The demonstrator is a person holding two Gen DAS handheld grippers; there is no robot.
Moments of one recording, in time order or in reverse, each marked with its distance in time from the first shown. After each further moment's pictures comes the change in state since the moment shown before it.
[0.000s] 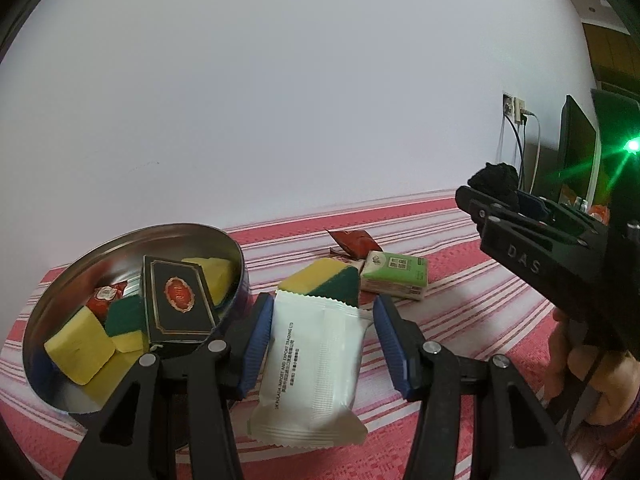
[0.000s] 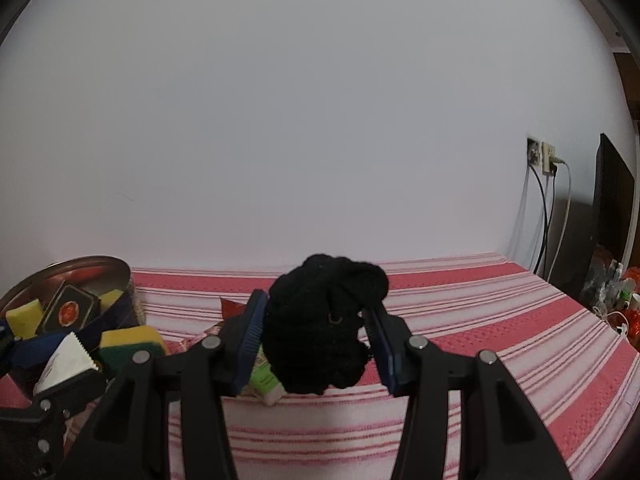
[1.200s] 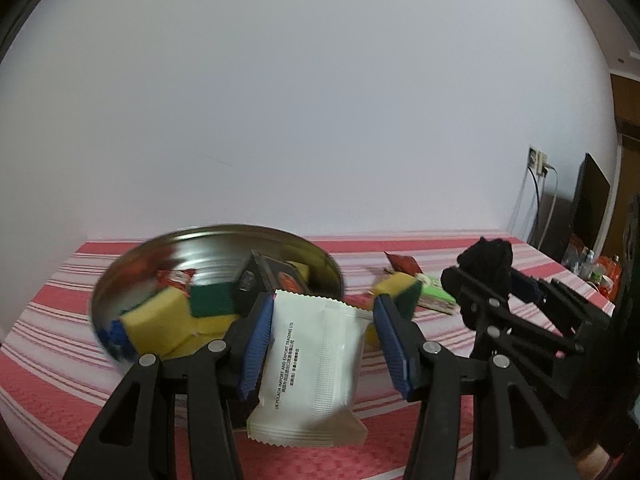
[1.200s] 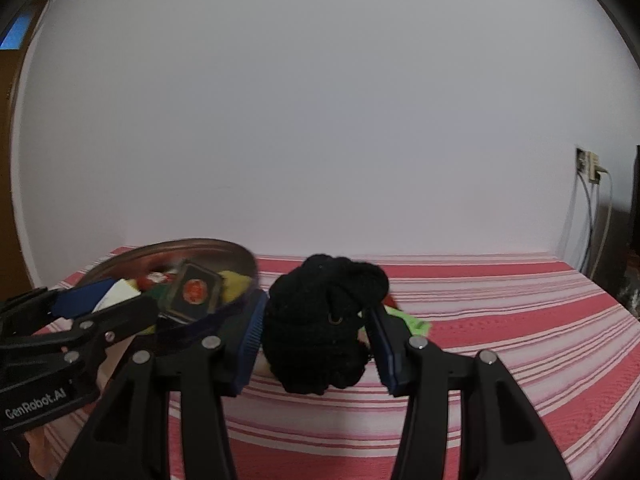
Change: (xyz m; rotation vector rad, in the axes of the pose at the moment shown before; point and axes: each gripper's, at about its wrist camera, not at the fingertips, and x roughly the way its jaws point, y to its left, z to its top) left arm -0.070 0.084 -0.013 -0.154 -0.084 0.046; right arm -0.045 0.106 -0.006 -0.032 0.009 0.200
